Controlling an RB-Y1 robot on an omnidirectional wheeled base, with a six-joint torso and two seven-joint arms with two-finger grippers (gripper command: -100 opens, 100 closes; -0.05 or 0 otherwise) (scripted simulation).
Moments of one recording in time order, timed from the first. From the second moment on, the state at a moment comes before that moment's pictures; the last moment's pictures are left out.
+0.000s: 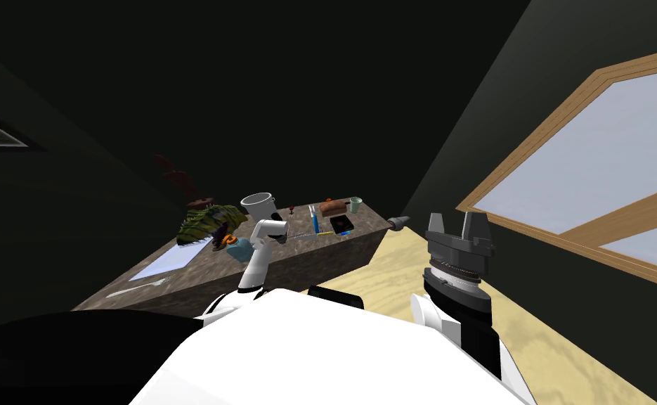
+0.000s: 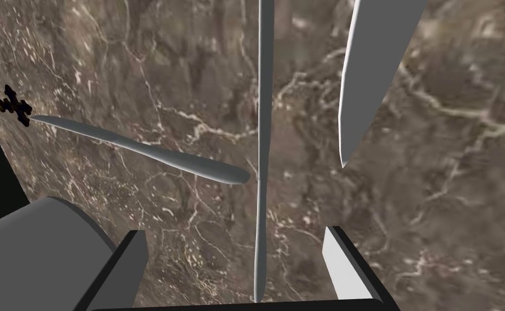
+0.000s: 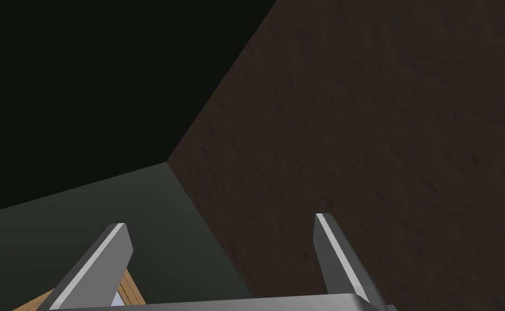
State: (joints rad) left arm -0.16 0.25 0.26 -1.82 -0.04 1.54 0.25; right arm 0.52 0.01 -0.05 -2.35 0.09 -0.62 0.00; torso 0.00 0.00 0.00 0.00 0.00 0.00
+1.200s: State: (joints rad) left arm -0.25 0.33 0.33 -1.65 -0.06 1.57 0.26; right arm 0.52 0.01 -0.05 -2.35 0.09 -0.62 0.00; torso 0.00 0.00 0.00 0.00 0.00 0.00
